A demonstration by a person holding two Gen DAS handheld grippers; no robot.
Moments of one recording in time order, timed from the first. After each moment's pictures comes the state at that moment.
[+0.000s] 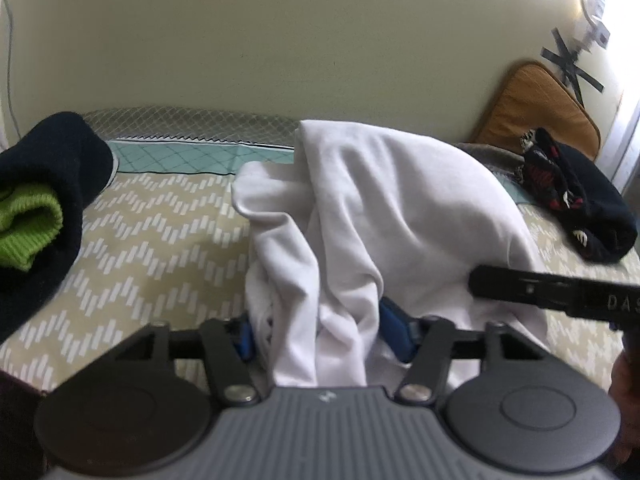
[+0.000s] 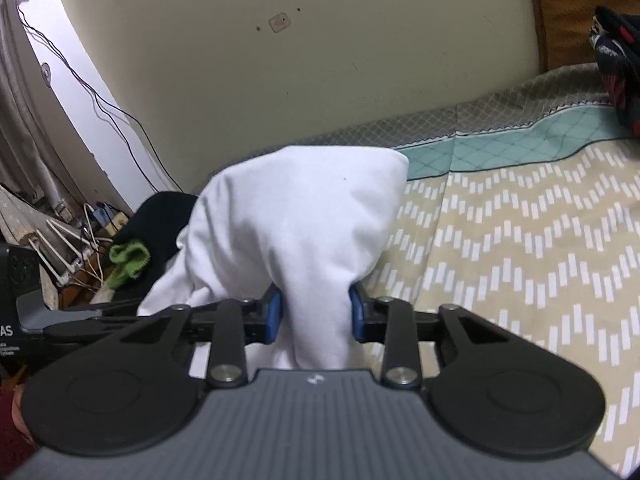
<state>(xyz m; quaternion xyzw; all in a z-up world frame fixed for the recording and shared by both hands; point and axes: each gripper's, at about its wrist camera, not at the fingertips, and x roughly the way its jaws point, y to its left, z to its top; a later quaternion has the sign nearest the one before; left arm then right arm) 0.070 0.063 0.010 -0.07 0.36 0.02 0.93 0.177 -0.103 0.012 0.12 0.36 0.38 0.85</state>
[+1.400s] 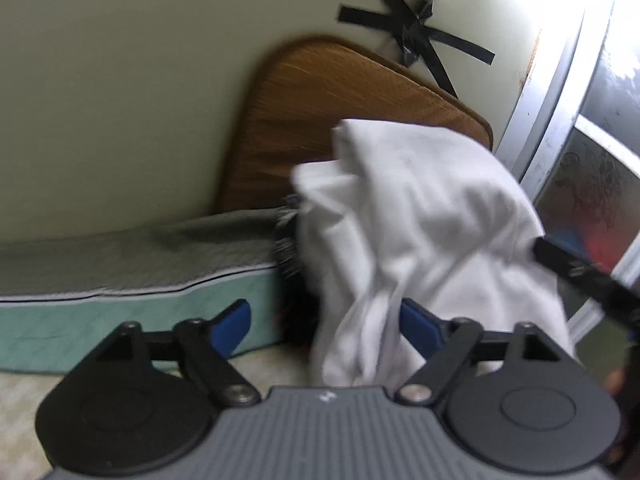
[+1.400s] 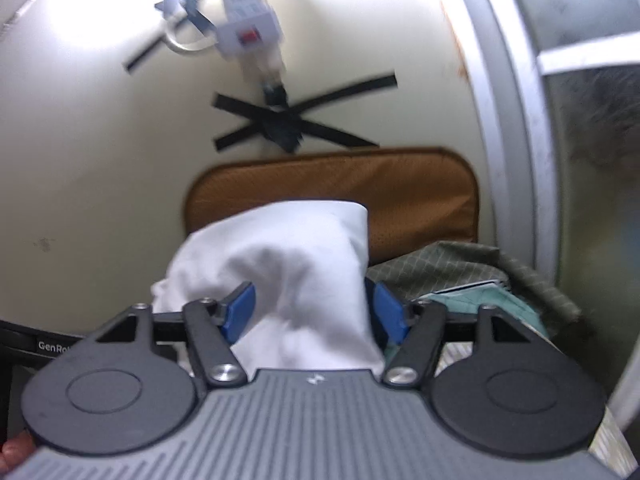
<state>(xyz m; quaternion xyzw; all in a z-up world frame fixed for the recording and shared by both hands) 0.269 -0.196 0.053 -0.01 0.36 -0.12 0.93 0.273 -0.359 0.070 0.11 0.17 0.12 0.97</state>
